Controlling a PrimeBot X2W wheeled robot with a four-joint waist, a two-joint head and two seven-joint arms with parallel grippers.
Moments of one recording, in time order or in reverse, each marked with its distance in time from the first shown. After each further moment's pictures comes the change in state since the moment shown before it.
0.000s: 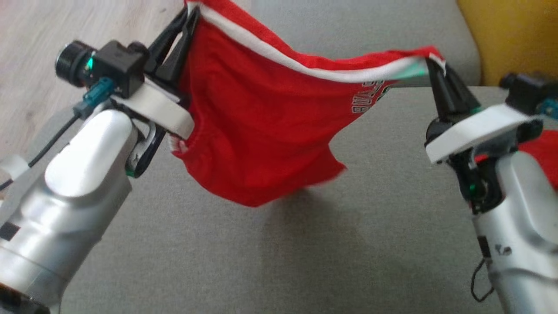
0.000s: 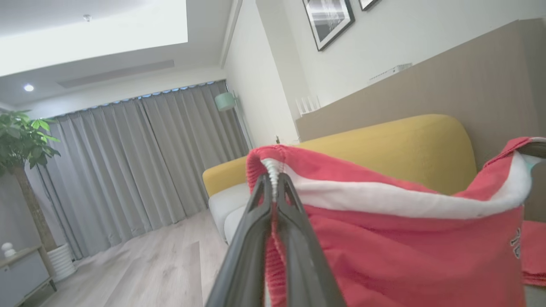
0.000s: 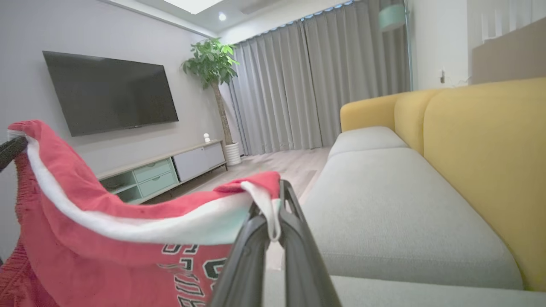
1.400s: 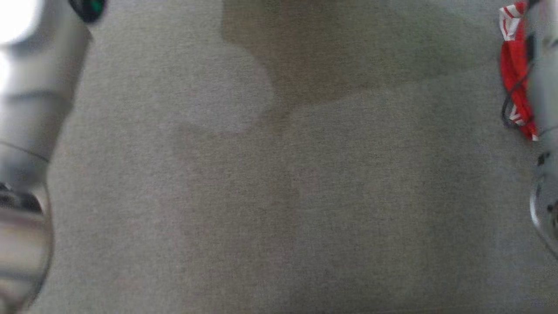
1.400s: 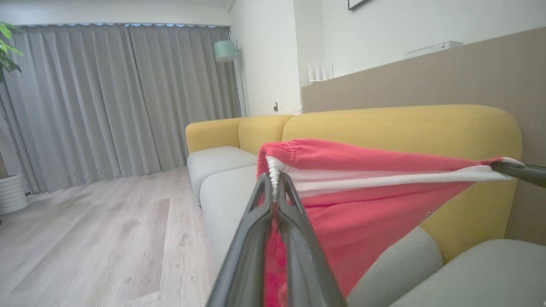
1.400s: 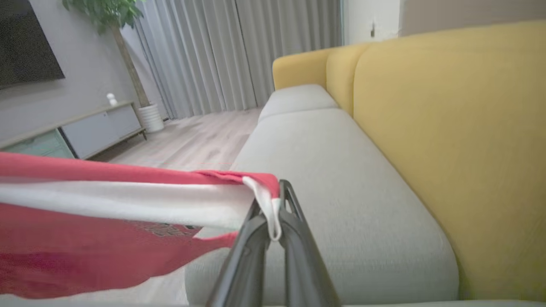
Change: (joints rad) left arm -0.512 -0.120 0.075 0.375 -0.103 -0.116 -0.040; right arm -0.863 0.048 -0.157 0.725 -0.269 0.000 -0.091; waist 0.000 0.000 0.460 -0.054
